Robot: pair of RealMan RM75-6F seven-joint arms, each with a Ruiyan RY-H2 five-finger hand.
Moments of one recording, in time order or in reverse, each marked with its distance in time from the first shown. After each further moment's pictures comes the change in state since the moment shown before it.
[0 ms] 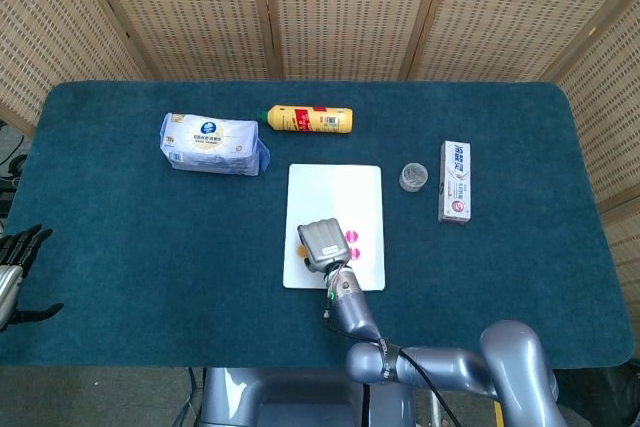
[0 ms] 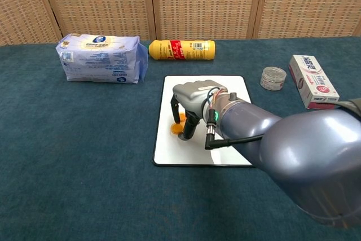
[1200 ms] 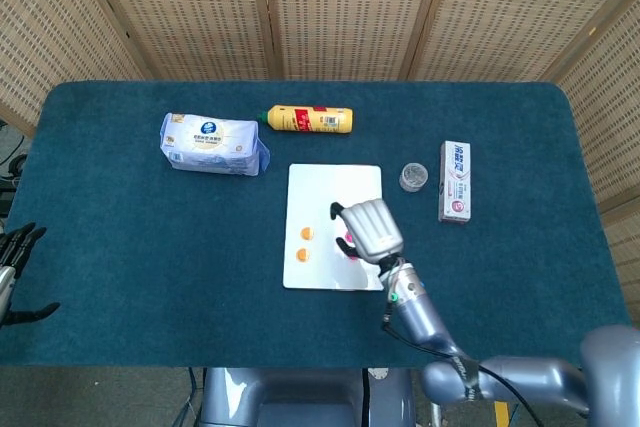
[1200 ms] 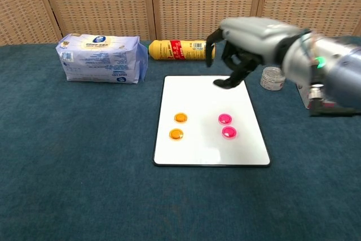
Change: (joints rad) left arm 0.020 0.011 0.003 0.003 0.039 0.060 -0.044; right arm -0.222 0.426 -0.125 -0.391 -0.455 0.152 0.341
